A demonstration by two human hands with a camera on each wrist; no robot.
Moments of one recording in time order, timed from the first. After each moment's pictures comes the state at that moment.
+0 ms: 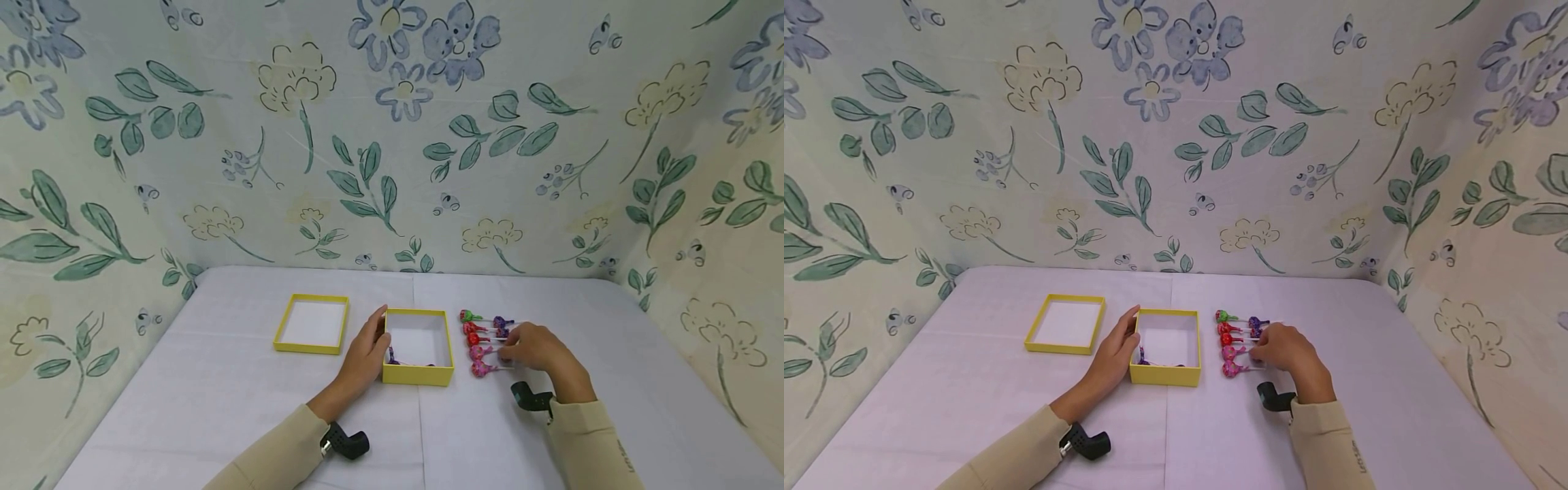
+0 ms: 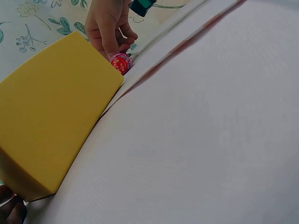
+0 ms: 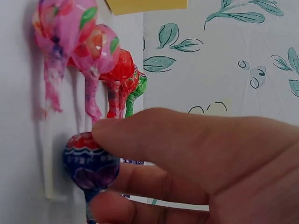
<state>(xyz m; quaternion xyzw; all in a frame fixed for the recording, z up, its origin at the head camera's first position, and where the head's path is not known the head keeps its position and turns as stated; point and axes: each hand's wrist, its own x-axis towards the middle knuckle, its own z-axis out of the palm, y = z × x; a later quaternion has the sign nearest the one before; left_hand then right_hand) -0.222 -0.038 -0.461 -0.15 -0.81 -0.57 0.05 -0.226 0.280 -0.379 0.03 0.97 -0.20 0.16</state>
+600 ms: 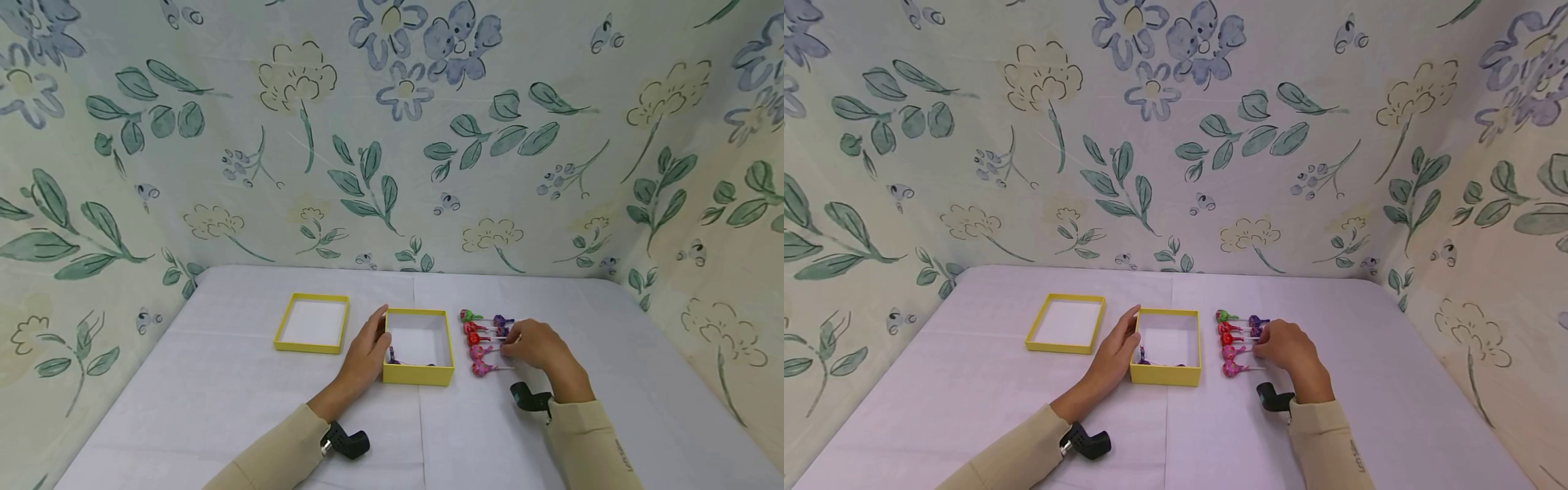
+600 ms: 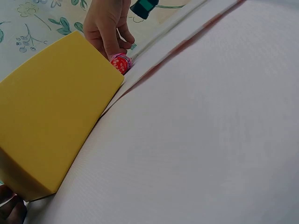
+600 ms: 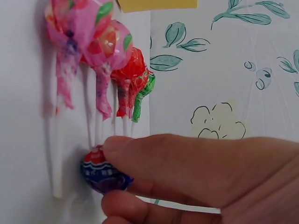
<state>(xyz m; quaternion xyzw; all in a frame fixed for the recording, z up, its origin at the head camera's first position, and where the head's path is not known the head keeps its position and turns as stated) -0.222 -0.039 -0.459 -0.15 -0.81 -0.57 0.04 -0.226 0.278 -0.378 0.03 0.97 -0.18 0.12</state>
